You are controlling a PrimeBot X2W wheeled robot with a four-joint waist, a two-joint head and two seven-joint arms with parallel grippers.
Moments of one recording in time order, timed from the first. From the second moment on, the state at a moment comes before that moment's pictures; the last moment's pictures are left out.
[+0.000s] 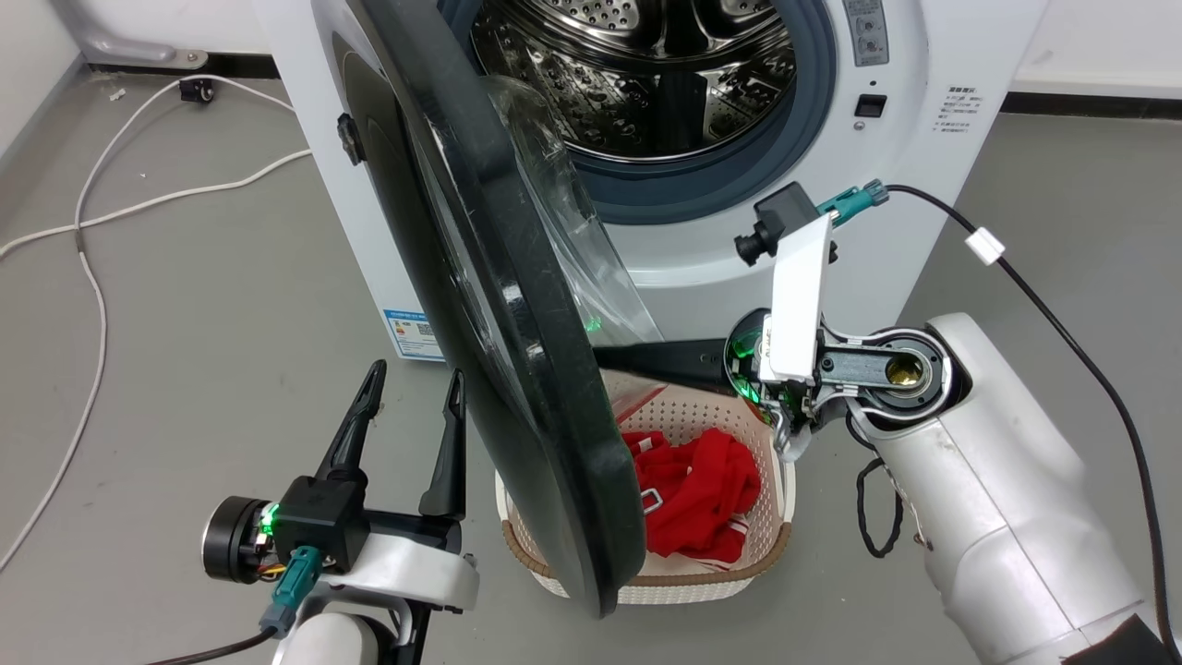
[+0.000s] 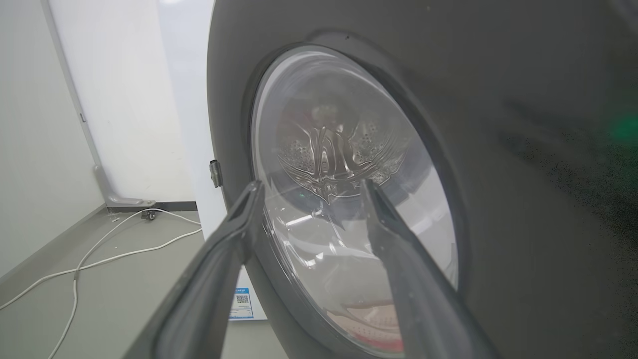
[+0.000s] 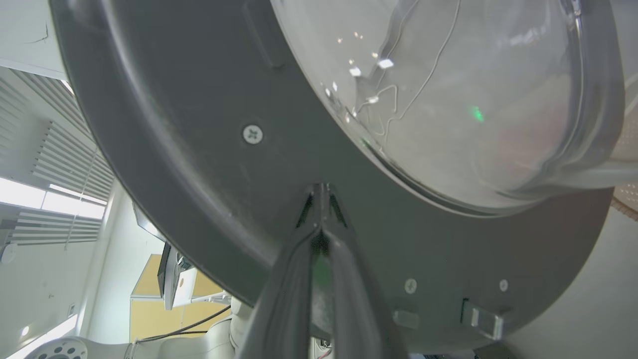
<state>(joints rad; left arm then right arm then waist) -0.11 0.05 -0.12 0.07 -0.07 -0.05 -0.26 -0.77 -0.05 0.39 0.60 1.50 0.13 0.98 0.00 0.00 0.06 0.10</state>
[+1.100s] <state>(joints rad) -0.06 0.05 -0.03 0.07 -0.07 -0.04 -0.26 -0.20 -0.16 0.03 0.29 1.10 0.13 -0.13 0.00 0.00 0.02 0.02</state>
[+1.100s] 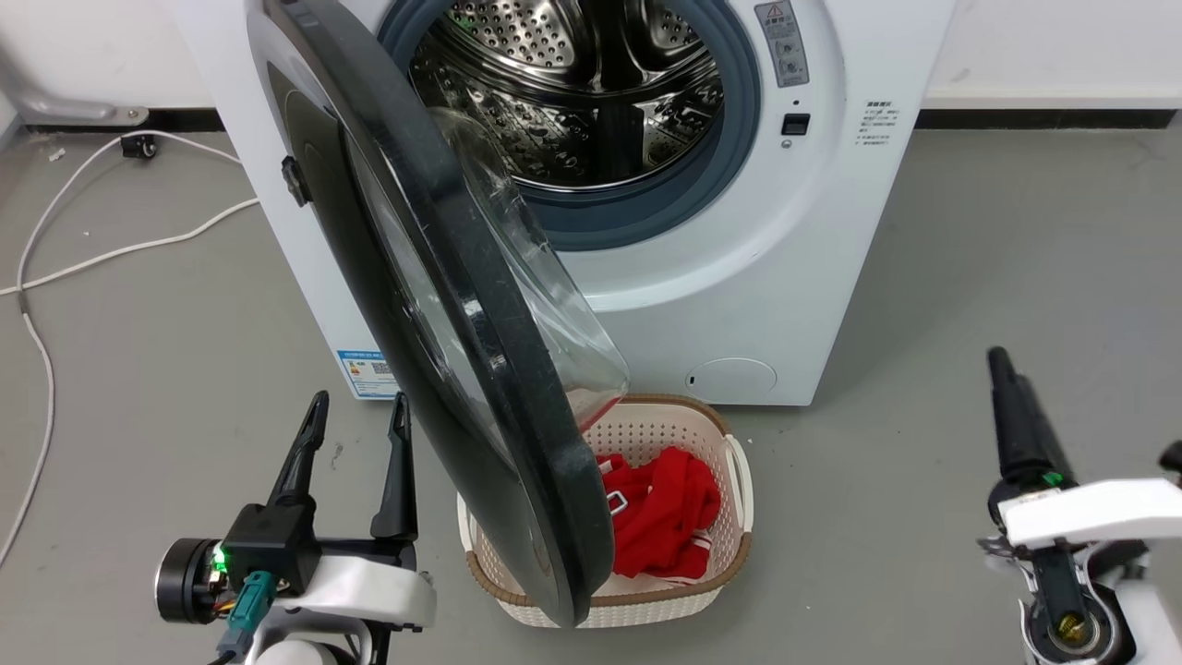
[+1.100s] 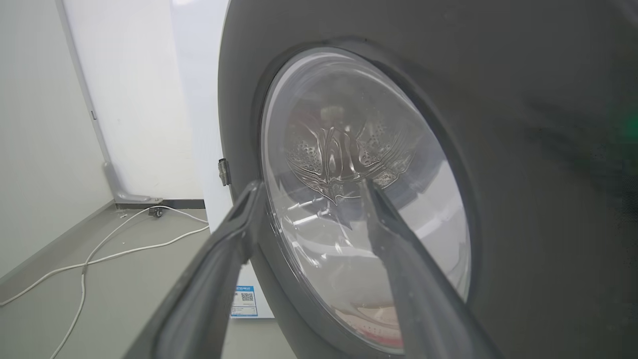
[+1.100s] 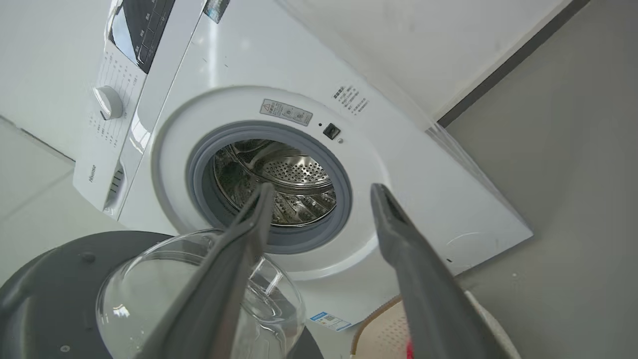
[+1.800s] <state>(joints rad) -0.05 0.05 -0.01 0.06 -0.06 -0.05 -0.26 0.00 -0.05 -0.08 -0.09 -0.06 0.13 -0.19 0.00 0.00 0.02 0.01</state>
